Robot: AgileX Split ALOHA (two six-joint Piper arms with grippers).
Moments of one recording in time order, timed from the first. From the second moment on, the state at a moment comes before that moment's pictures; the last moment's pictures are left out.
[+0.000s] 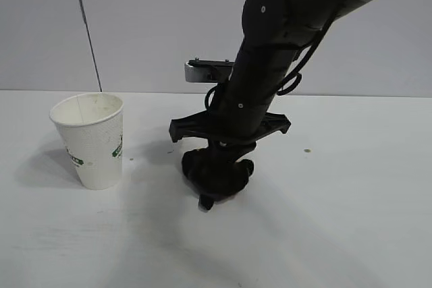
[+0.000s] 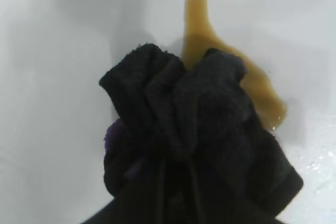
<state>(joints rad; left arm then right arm) -0.05 -0.02 -0.48 0.01 1.13 0.07 0.52 2.14 -1.45 0.15 0.58 0.00</state>
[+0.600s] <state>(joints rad) -0.05 -0.02 -0.48 0.01 1.13 0.07 0.52 2.18 -1.45 0.13 0.34 0.06</state>
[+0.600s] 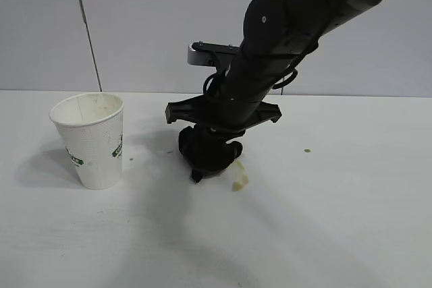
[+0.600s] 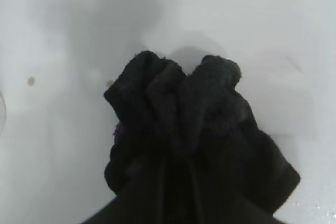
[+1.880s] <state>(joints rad) -0.05 -0.02 -0.48 0.01 1.13 0.07 0.53 2.15 -1.46 0.33 0.81 -0.20</state>
